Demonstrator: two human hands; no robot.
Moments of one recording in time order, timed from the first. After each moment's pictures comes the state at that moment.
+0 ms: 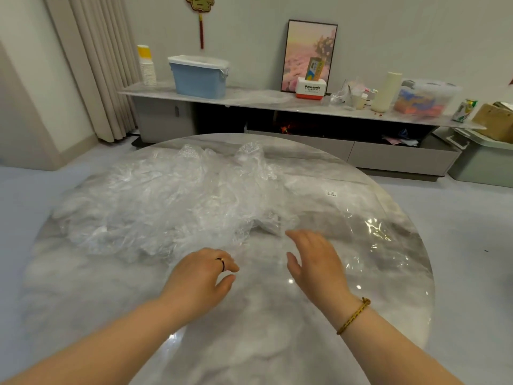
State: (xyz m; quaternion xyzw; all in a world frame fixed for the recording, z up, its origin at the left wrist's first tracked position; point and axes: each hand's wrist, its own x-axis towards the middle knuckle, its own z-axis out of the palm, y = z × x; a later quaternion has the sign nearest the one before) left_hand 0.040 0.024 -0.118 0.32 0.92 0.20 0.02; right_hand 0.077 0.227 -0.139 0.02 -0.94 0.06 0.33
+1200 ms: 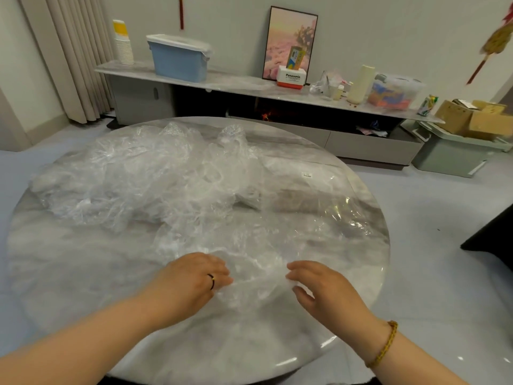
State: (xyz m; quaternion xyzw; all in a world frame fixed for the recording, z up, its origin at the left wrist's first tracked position) left_hand 0.075 -0.002 -0.146 0.56 0.82 0.11 -0.08; right_hand 0.187 0.231 -0.145 0.12 -0.96 0.06 0.24
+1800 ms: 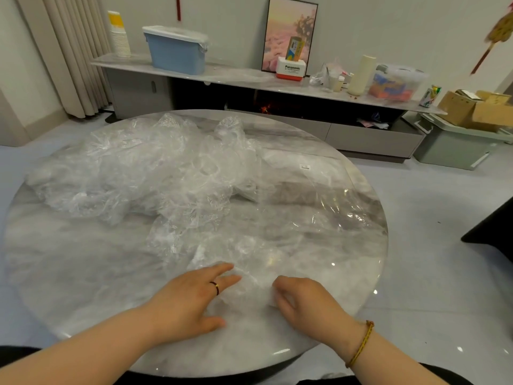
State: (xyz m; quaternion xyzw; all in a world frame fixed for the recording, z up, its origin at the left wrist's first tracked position) left_hand 0.105 0.004 -0.158 0.48 0.86 0.11 0.15; right_hand 0.194 0.213 -0.157 0.05 -0.98 0.19 0.00
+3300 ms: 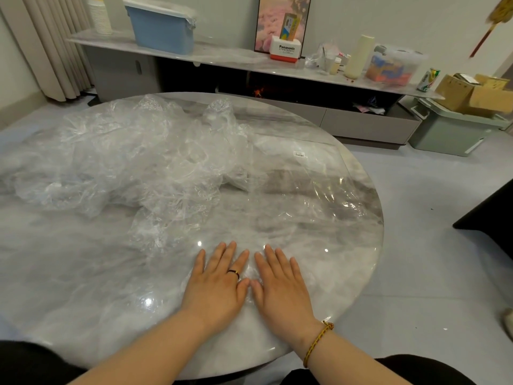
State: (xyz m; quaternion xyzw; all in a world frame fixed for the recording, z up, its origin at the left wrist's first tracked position) left_hand 0.119 0.072 -0.189 0.32 0.94 0.08 0.10; right_hand 0.177 0.188 -0.194 -0.12 -0.99 0.02 -0.02
